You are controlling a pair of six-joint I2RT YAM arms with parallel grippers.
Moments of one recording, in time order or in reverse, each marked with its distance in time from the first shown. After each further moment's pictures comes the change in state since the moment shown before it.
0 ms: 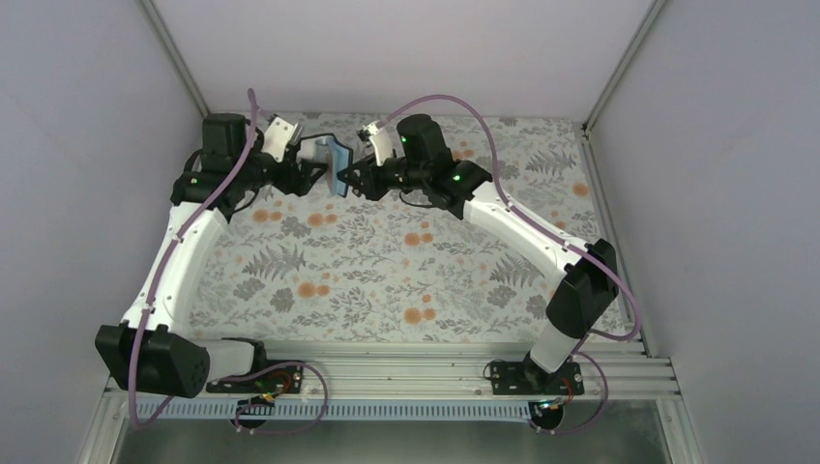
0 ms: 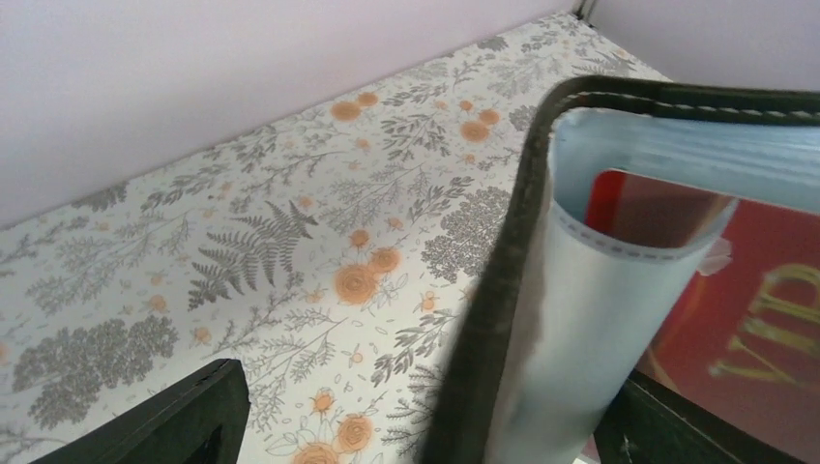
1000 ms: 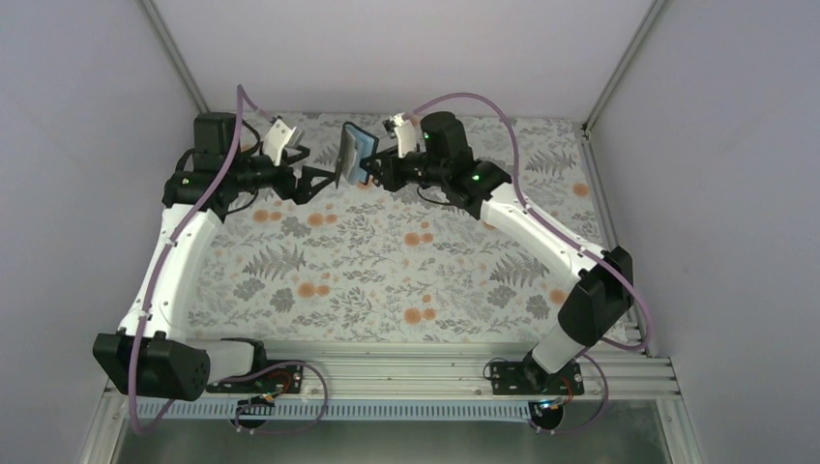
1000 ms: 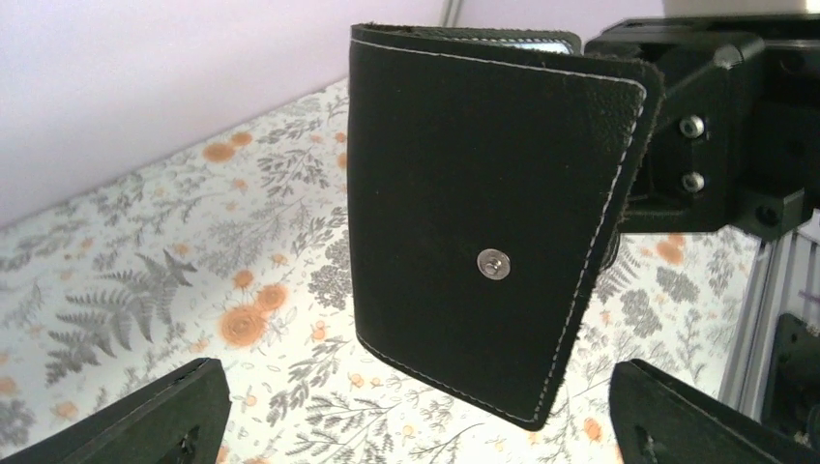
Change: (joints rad) left arm 0.028 -0.018 0.039 -0.074 0.273 0.051; right arm -0.081 -0.078 -0.087 0.033 0.030 0.035
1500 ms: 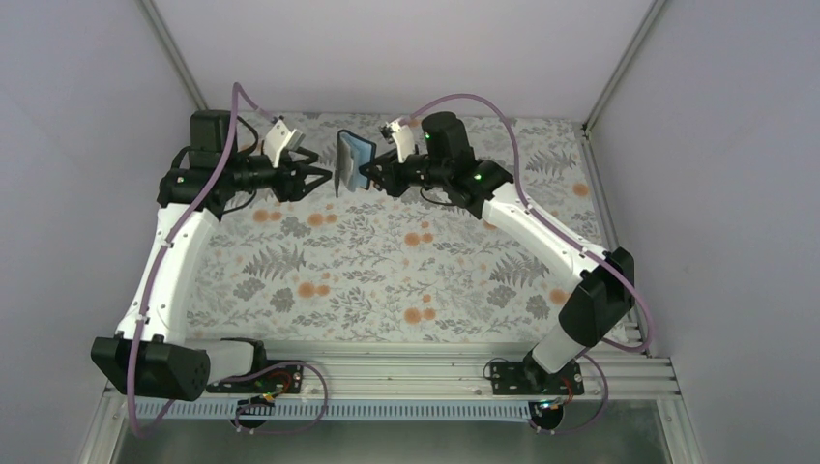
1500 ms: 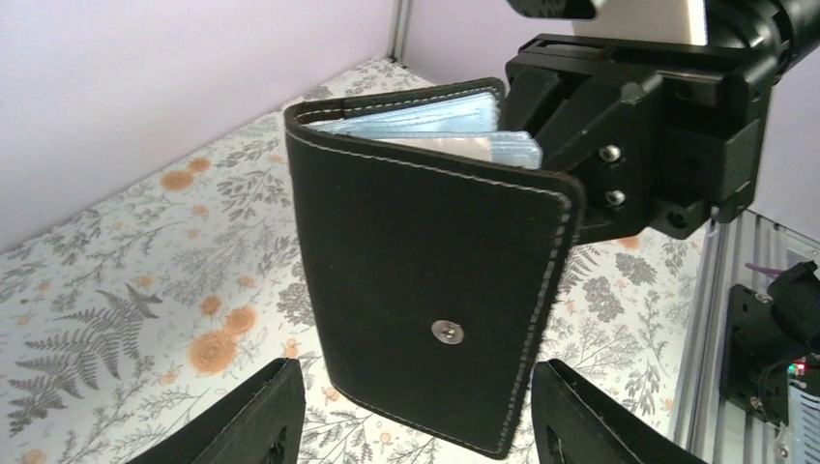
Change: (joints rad) left arm 0.000 0.000 0.045 -0.067 0.087 0.070; right arm -0.009 -0.003 0.006 -0.043 -0.041 -0.118
